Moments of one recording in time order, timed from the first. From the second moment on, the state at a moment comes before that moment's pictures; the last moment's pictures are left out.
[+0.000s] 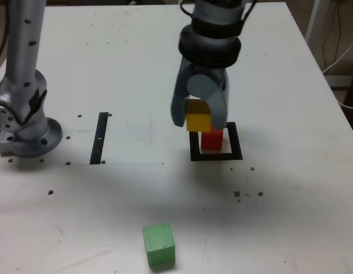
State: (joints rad) arm -0.16 2.00 -1.65 1.40 0.01 0.02
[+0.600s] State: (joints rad) arm -0.07 2.08 -1.69 1.39 0.02 0.04
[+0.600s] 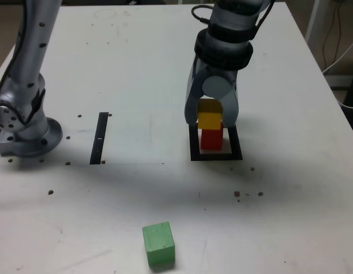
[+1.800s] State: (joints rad) arm -0.06 2.11 -1.68 1.36 0.01 0.08
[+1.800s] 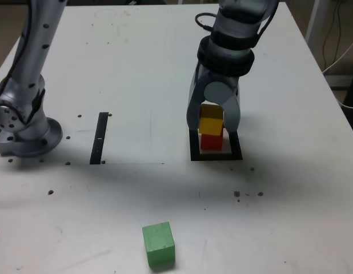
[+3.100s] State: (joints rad) arm -0.07 1.90 -1.60 1.41 0.03 0.07
